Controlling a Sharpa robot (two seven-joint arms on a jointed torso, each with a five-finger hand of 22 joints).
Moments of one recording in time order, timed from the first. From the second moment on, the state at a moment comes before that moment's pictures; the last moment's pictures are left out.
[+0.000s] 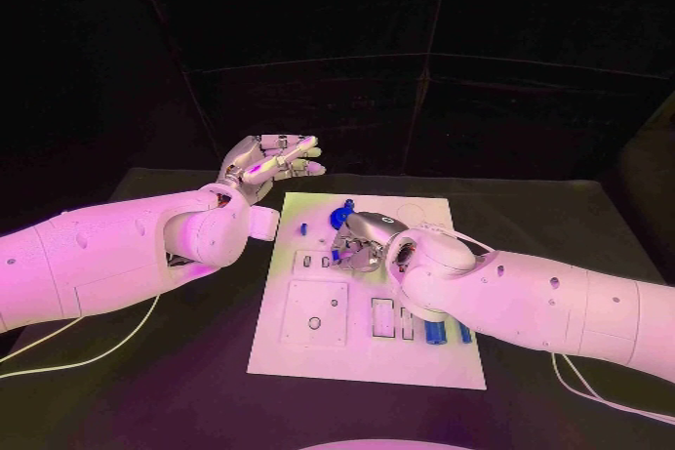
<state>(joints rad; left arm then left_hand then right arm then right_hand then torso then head) 1.34 -0.85 -0.17 1.50 0.15 -0.30 0.56 1.41 0.02 0.01 0.12 0.07 1.02 0.21 0.10 0.07 1.11 0.15 0.10 0.07 1.17 0.10 0.22 0.19 0.17 0.95 0.21 0.29 0.11 1.18 -0.47 -0.09 1.44 -1.43 -0.31 -0.35 1.46 0.03 0.12 0.09 0.22 1.05 0.13 0.14 0.07 1.34 0.04 1.22 1.15 1.47 -0.03 1.48 1.31 0.06 1.40 0.08 1.48 1.31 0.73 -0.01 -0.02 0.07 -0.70</state>
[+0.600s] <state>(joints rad) 1.34 -0.85 -0.17 1.50 0.15 -0.30 0.56 1.41 0.02 0.01 0.12 0.07 1.02 0.21 0.10 0.07 1.11 0.15 0.10 0.07 1.17 0.10 0.22 0.19 0.17 0.95 0.21 0.29 0.11 1.18 -0.47 -0.09 1.45 -1.44 -0.29 -0.36 1.45 0.02 0.12 0.09 0.21 1.06 0.13 0.14 0.07 1.34 0.03 1.21 1.14 1.47 -0.03 1.48 1.31 0.06 1.40 0.08 1.48 1.31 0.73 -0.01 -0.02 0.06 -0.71</state>
